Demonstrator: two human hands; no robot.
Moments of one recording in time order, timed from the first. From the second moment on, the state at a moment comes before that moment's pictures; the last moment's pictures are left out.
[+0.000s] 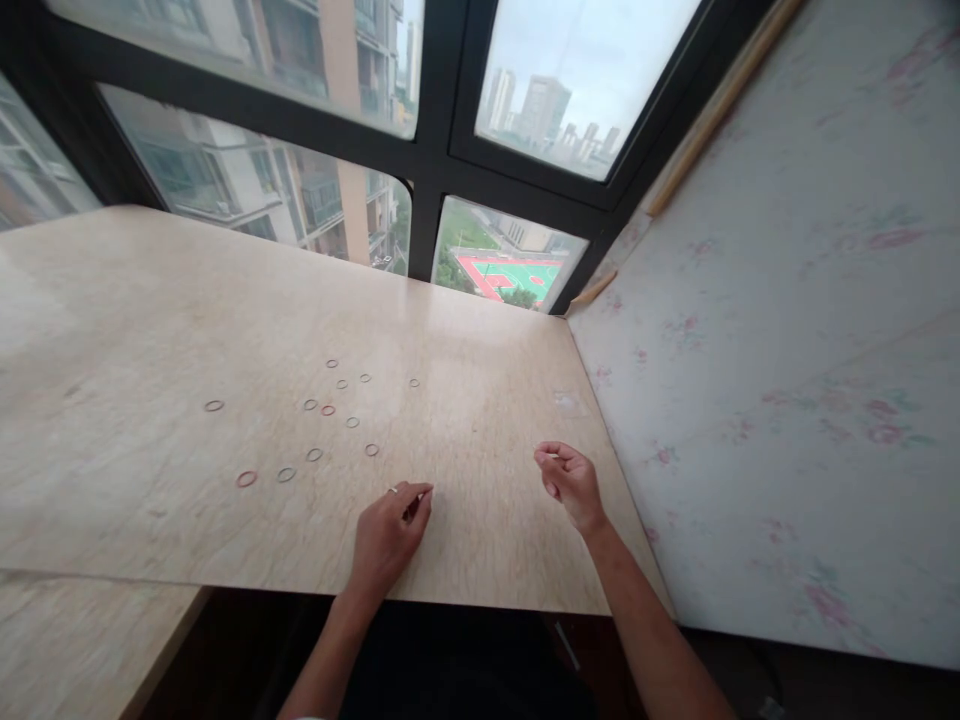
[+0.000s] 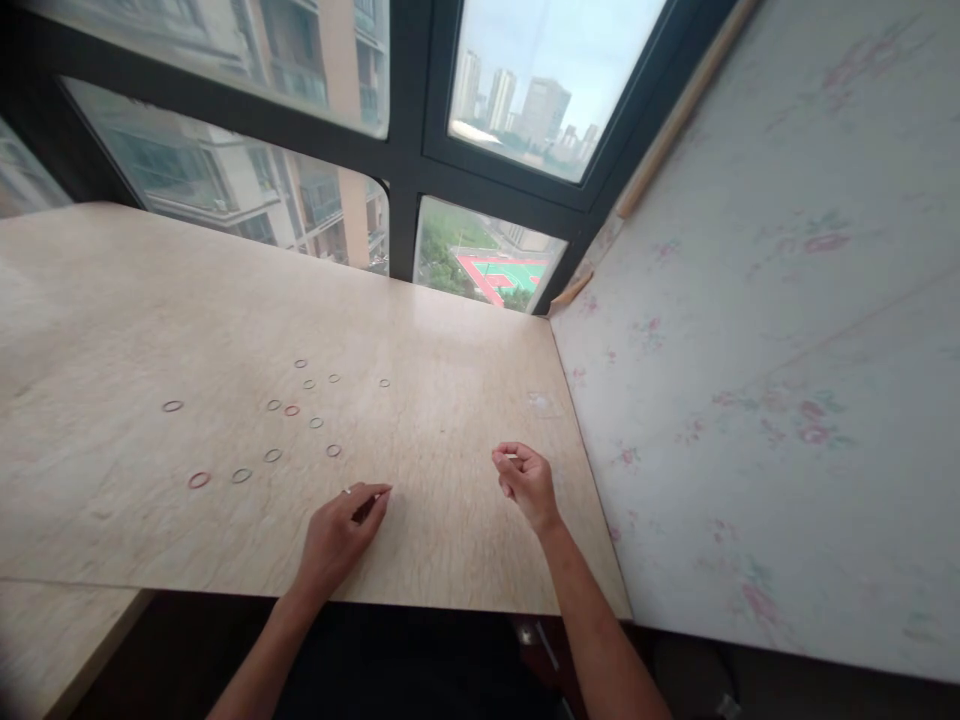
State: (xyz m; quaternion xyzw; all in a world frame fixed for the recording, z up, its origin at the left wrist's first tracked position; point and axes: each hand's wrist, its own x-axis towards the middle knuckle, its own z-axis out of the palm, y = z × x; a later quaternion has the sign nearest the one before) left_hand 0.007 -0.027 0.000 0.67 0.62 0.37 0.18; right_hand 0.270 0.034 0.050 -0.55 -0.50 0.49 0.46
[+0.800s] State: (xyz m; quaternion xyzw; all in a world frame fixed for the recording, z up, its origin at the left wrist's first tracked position) left_hand 0.009 -0.022 0.006 0.65 0.65 0.36 0.15; right_hand 0.369 0.026 0.065 -0.69 -0.67 0.11 0.25
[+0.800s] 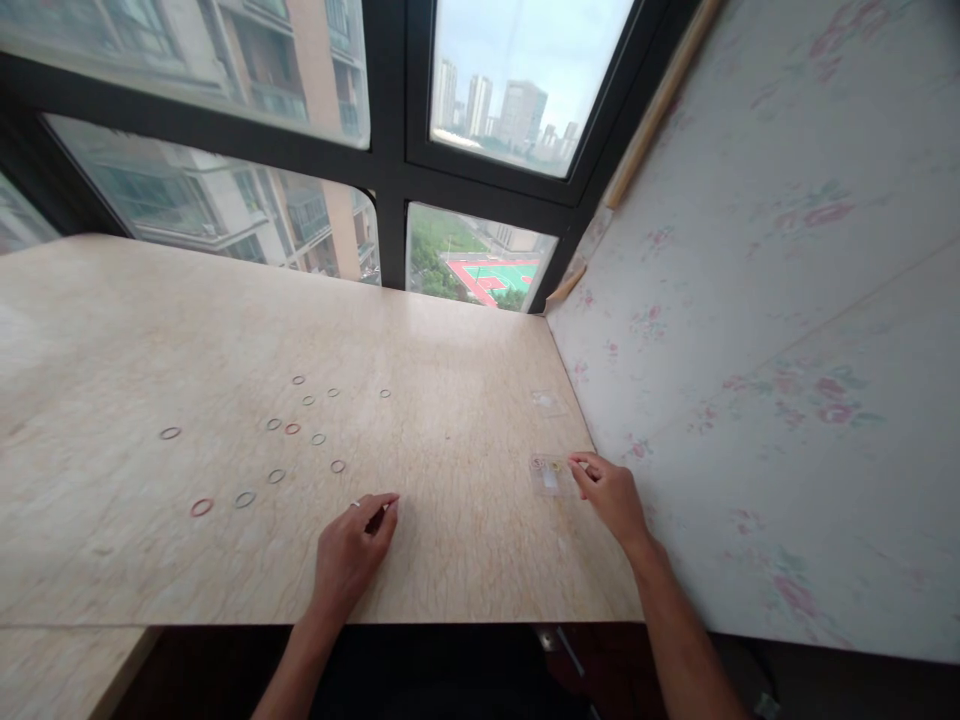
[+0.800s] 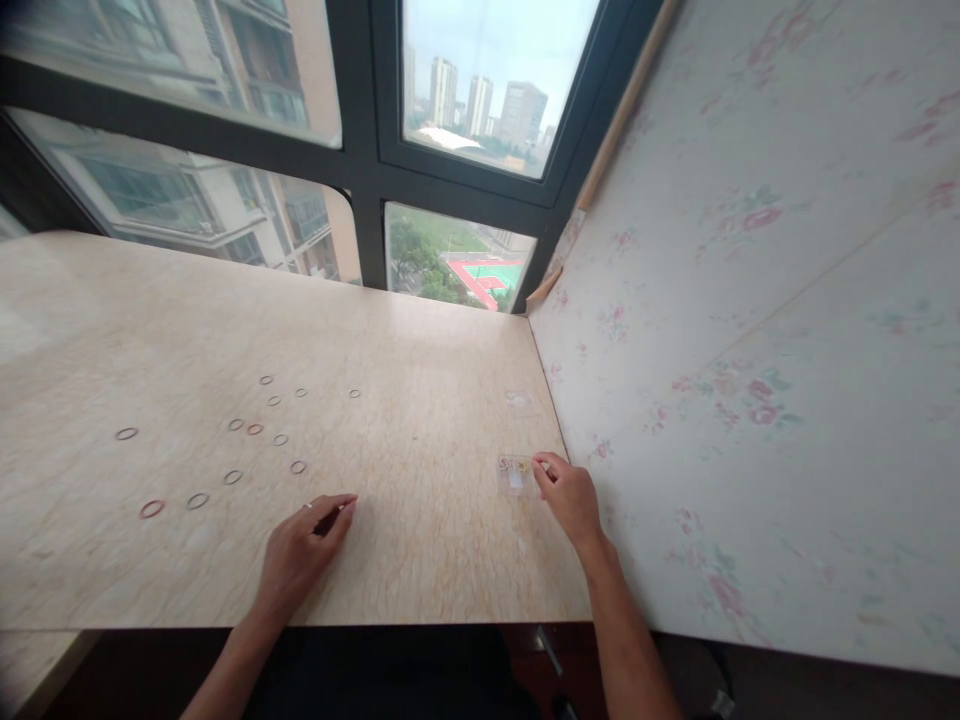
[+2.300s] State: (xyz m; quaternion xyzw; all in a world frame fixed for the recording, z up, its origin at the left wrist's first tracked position) left_hand -0.147 0.050 0.047 0.58 0.78 0.21 0.11; right_hand 0.270 -0.045 0.000 -0.64 -0.53 0.38 0.41
